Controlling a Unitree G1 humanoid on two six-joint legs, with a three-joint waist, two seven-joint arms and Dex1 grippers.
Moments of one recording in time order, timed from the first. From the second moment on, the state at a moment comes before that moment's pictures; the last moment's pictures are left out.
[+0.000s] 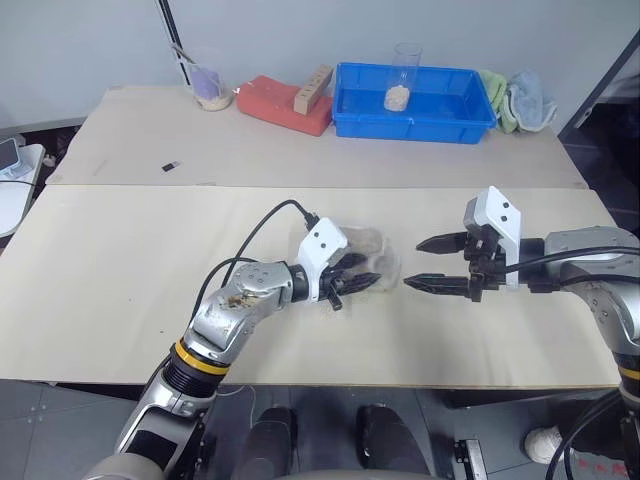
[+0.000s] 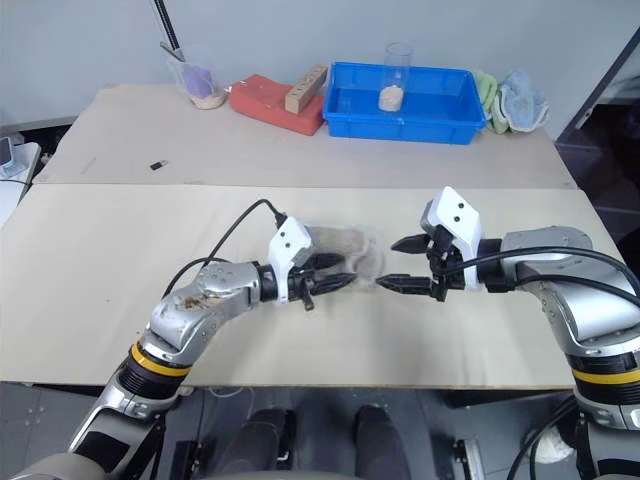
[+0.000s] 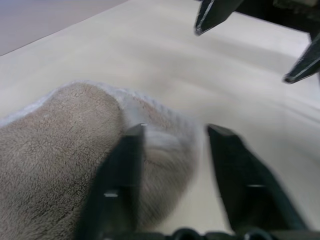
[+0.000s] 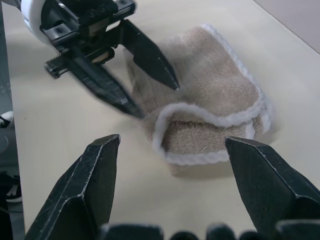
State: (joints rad) left arm -0.50 0.34 -0.33 -0.22 -0.40 0.67 -0.65; right arm -0.46 -0.92 0.00 -0.34 0.51 0.82 1.04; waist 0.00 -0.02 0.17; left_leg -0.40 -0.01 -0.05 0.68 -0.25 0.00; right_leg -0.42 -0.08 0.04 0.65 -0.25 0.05
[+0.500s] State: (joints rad) left arm -0.41 0.77 -0.02 -0.29 -0.45 0.50 -0.97; right arm -0.62 -0.61 0.12 -0.12 0.39 0.83 0.72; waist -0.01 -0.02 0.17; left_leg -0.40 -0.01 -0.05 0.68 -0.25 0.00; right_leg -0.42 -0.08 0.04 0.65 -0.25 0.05
